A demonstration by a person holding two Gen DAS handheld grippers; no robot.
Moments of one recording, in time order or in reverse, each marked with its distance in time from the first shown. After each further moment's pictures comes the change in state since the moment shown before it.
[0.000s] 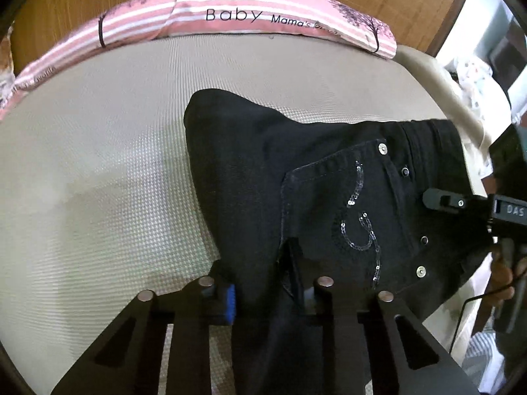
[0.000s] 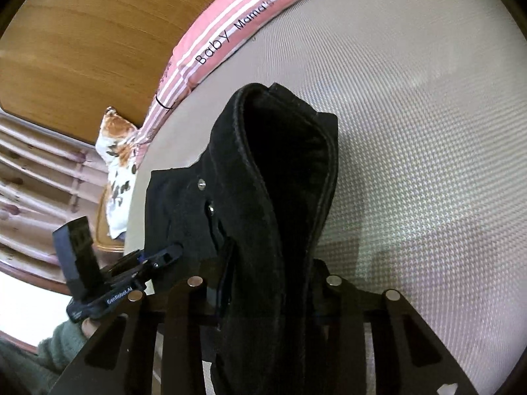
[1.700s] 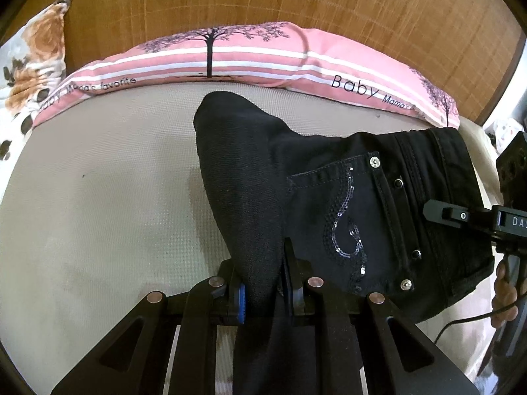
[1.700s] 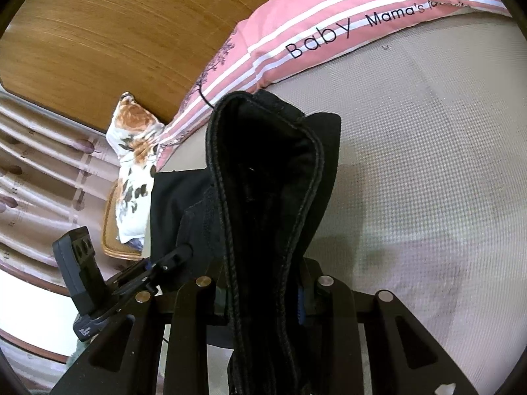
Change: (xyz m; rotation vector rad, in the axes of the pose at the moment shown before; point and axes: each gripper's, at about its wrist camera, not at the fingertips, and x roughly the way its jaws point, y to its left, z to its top) left arm -0.024 0.156 0.070 -0.140 -0.107 0.090; right arm 0.115 0.132 0.090 -0.088 0.050 0.040
